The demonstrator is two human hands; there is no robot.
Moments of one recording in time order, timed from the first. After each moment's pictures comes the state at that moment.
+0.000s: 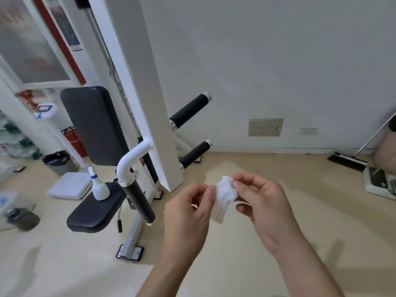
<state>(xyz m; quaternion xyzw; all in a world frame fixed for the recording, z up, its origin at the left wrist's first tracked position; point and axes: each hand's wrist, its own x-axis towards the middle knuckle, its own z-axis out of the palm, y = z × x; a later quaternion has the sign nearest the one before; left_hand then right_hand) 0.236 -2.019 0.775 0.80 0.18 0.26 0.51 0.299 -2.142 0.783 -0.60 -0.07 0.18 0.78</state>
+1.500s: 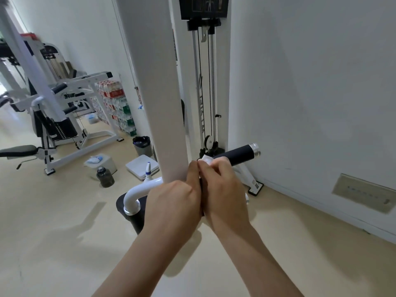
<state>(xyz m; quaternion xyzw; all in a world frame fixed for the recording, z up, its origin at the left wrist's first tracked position) 0.349 -1.959 0.841 0.91 0.35 0.18 -0.13 0.440 -1.991 0.804 -0.73 -0.49 -0.19 0.44</state>
